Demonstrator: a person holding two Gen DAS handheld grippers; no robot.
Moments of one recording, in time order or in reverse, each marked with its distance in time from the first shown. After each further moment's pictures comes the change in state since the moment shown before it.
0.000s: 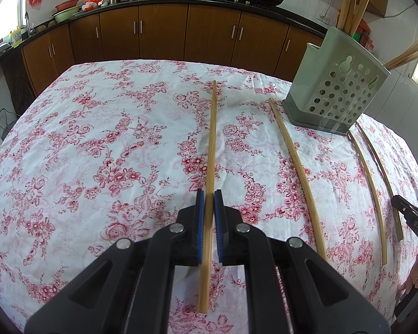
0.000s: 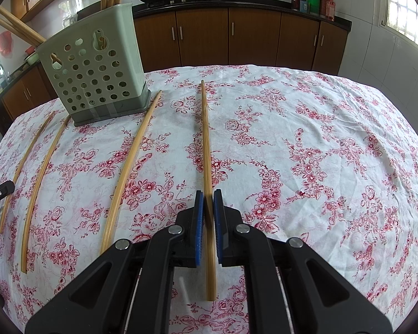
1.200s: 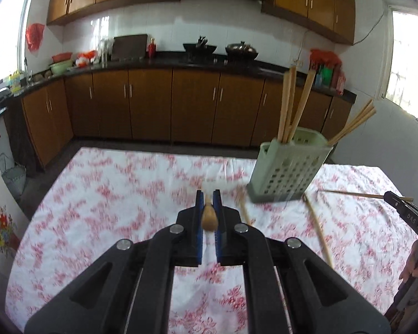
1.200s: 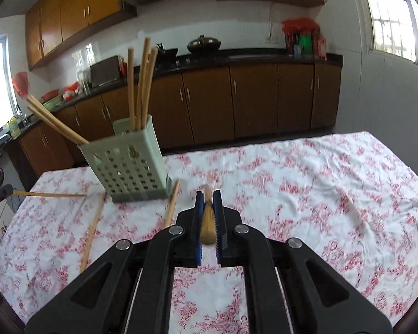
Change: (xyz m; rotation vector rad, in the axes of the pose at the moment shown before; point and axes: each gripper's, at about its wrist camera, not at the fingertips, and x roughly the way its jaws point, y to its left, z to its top) left arm -0.124 -0.016 0.051 0.083 -0.302 -0.056; right arm -0.104 -0.012 0.043 0.053 -0.297 0.079
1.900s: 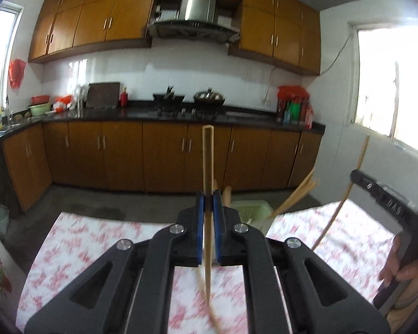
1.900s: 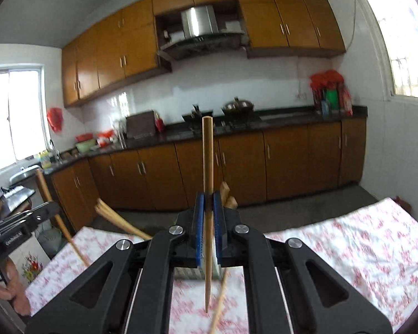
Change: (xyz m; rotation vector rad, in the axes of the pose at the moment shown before) left arm -0.060 -0.058 0.087 0.056 -0.240 -0.141; right arm -0.062 0.049 0.098 -0.034 -0.303 0.171
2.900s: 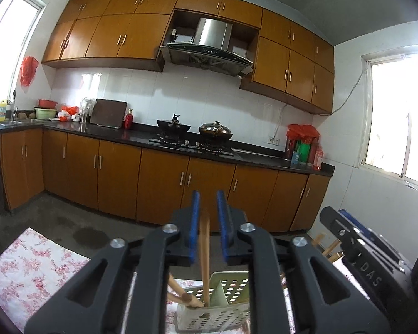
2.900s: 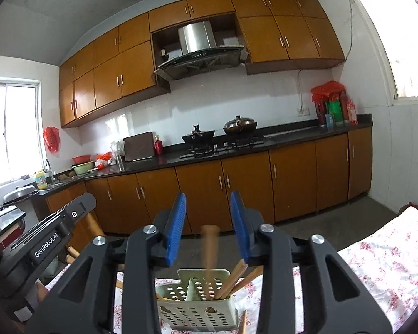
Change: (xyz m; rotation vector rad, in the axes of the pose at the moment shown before) left arm 0.105 -0.023 0.022 -0.099 -0.186 0.038; right arm 0.066 0.011 -0.007 0.030 -0.109 -0.005
